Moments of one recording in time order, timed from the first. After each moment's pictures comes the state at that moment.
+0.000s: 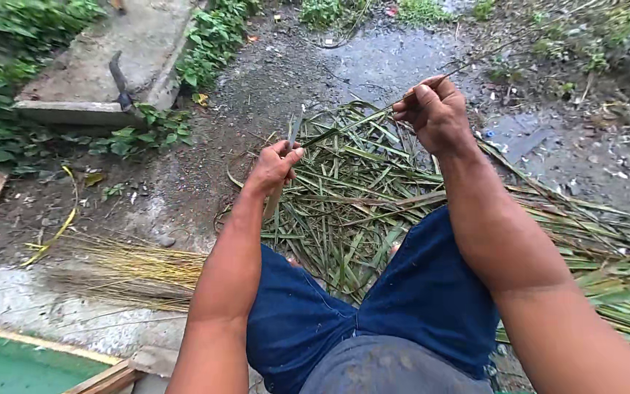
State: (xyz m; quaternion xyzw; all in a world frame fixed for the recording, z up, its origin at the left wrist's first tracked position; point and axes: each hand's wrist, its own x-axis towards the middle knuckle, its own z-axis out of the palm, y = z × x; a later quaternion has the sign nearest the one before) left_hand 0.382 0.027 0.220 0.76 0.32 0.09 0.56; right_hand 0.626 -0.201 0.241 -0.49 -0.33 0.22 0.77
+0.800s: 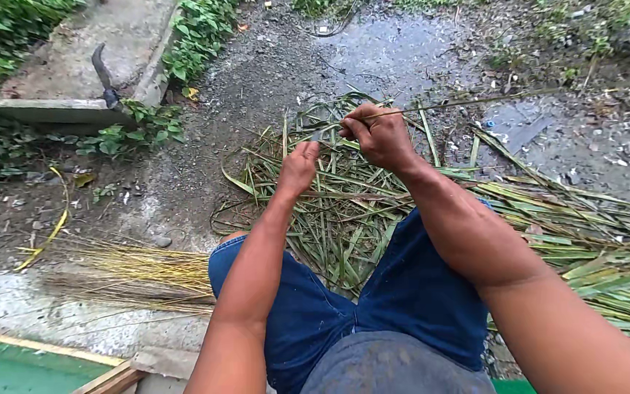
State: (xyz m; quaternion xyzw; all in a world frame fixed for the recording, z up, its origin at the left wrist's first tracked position) left_hand 0.418 -0.013 0.189 0.86 0.34 0.10 0.36; right_hand 0.567 -0.157 0.233 -0.69 -0.52 0.04 0.50
